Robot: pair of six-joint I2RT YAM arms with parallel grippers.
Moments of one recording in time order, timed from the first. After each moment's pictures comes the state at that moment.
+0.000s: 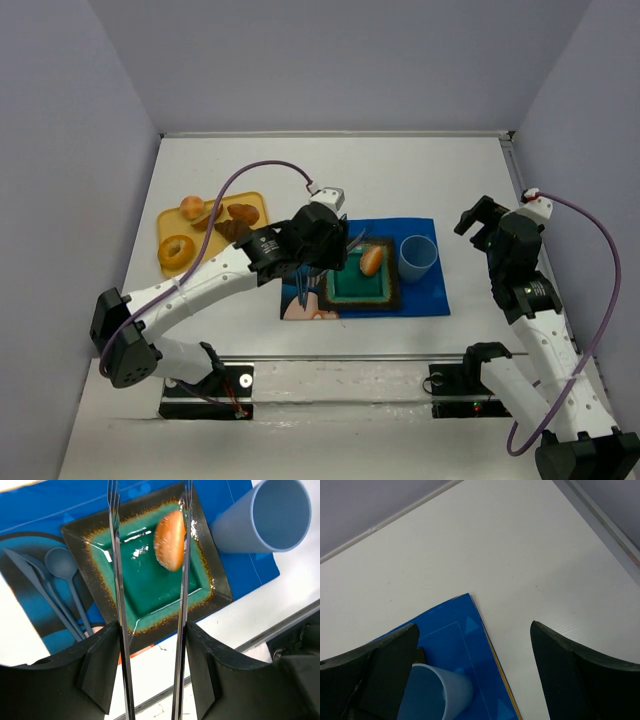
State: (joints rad) left arm -0.96 1.35 1.17 -0.57 -0.19 -0.57; right arm 0.13 0.70 0.72 -0.32 0.38 0.45
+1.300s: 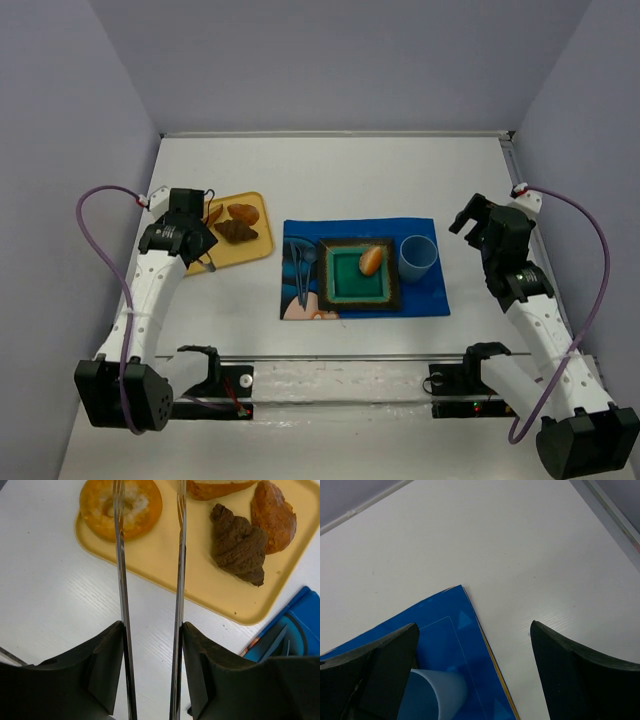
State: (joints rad) left arm -0.09 1.09 1.00 -0.88 -0.42 -0.72; right arm 0.13 0.81 0.72 -0.30 0.38 0.45
